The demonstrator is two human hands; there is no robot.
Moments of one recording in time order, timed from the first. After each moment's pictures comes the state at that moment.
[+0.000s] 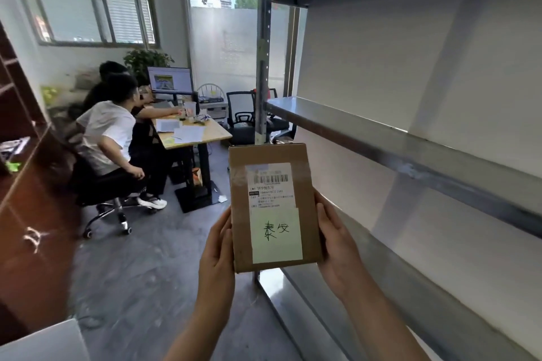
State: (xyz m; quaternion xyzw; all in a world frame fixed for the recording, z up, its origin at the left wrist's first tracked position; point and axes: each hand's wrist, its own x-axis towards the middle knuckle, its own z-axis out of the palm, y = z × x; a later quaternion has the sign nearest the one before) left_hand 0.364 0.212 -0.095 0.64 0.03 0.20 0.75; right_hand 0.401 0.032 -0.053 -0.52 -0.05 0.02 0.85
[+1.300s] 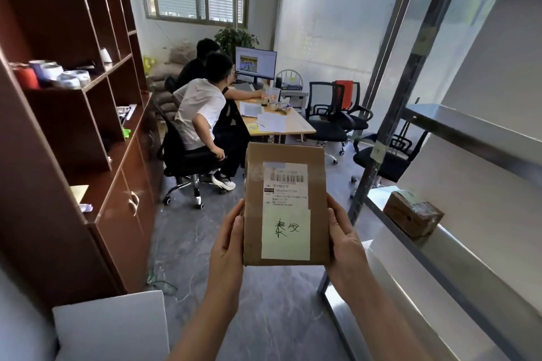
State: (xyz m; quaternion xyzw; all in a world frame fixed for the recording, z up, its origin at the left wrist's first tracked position) left_hand 0.449 0.508 -0.129 0.58 0.15 0.24 0.76; right_hand 0.518 0.341 -0.090 -0.55 -0.06 0.11 0.82
